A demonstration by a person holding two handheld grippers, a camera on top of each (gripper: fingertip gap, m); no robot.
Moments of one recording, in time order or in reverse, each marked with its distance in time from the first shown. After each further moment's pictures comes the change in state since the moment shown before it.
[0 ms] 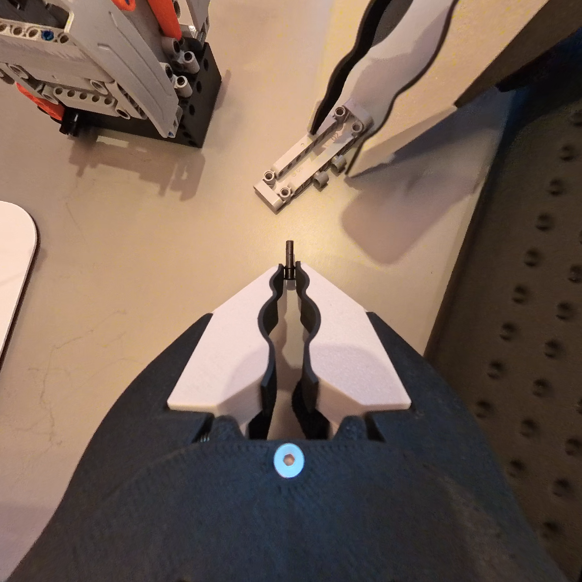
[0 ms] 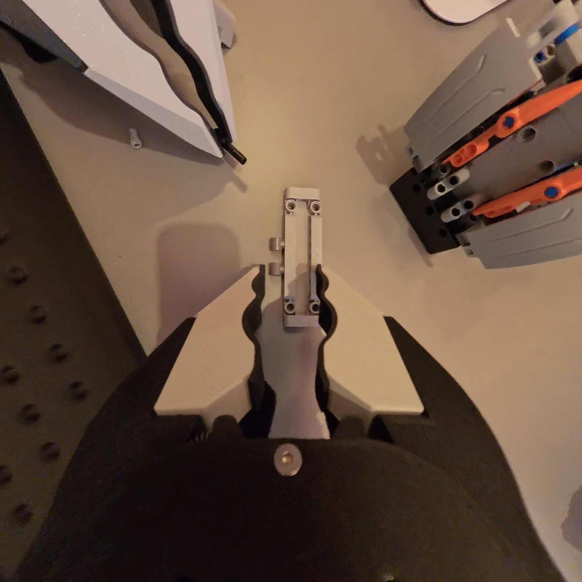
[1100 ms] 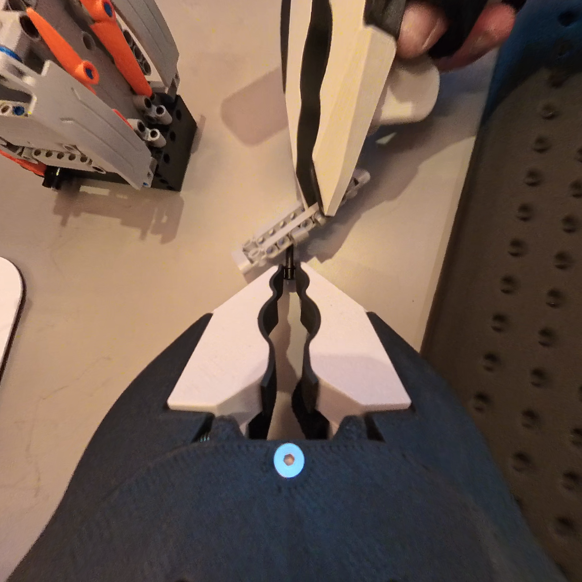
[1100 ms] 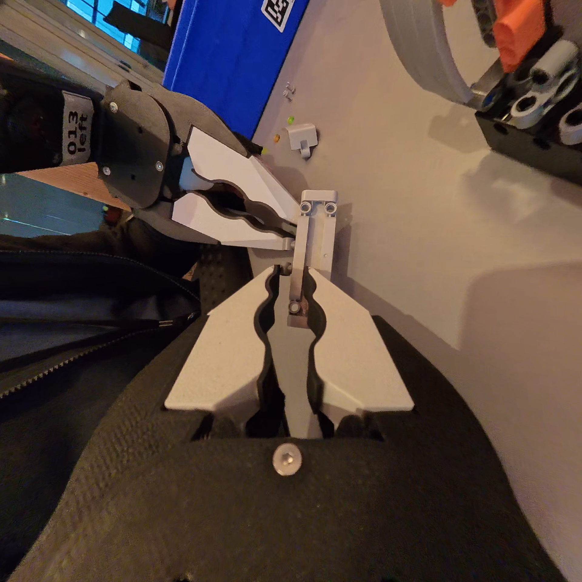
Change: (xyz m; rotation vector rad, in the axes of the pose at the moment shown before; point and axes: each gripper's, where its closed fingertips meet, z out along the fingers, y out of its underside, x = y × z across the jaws) left arm 0.014 -0.020 0.012 0.046 0.027 0.059; right arm -0.026 -0.034 -0.019 0.222 -0.764 0.648
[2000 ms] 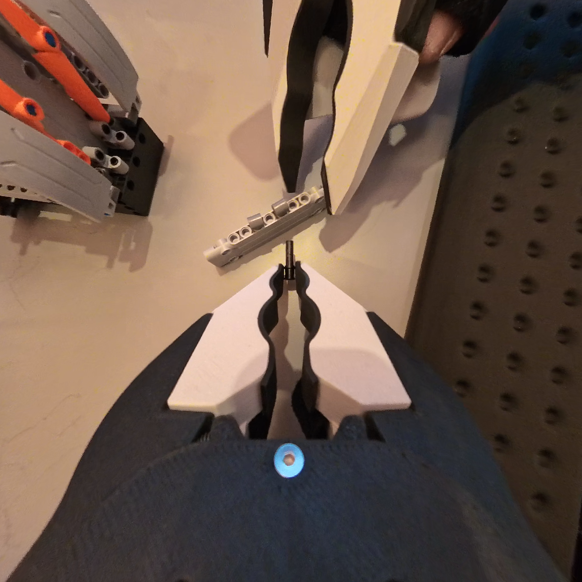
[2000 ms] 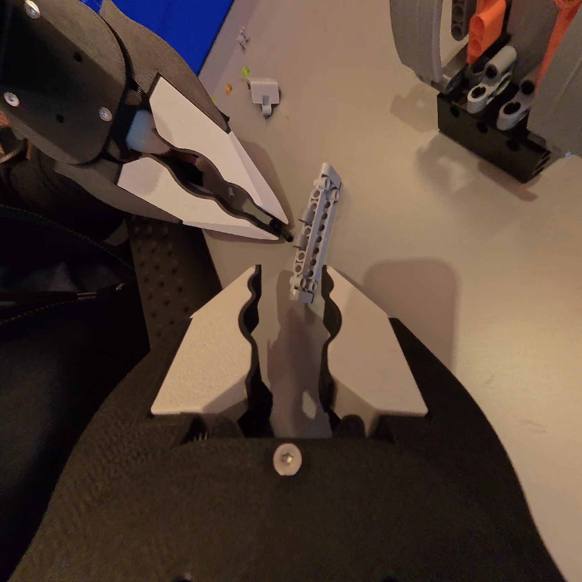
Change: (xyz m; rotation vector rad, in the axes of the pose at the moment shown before) left arm 0.017 -0.013 0.012 -0.015 0.052 0.006; right arm 0.015 0.019 -0.023 -0.078 0.252 -0.171
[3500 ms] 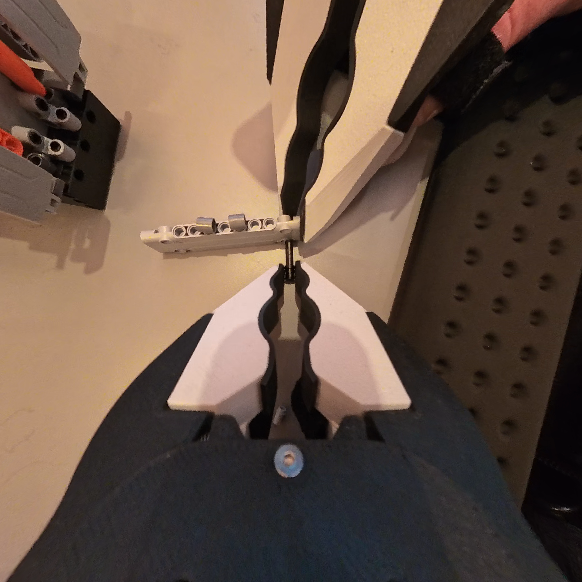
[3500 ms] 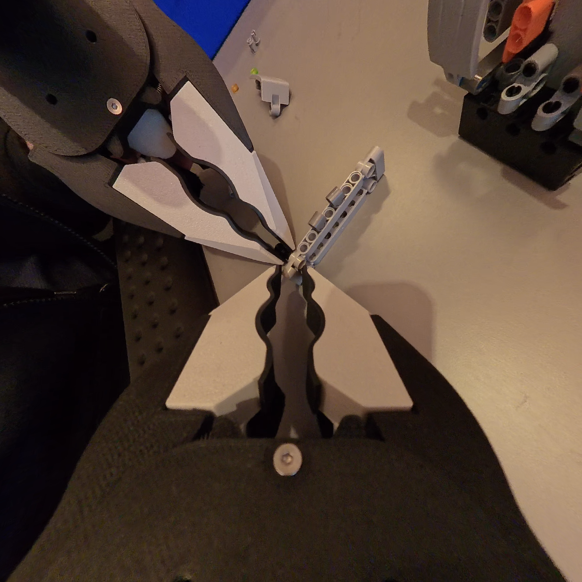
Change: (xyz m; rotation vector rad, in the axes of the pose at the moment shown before) left arm 0.014 0.000 0.011 -0.095 0.061 -0.070; right arm -0.004 0.006 0.013 0.063 0.025 -0.081
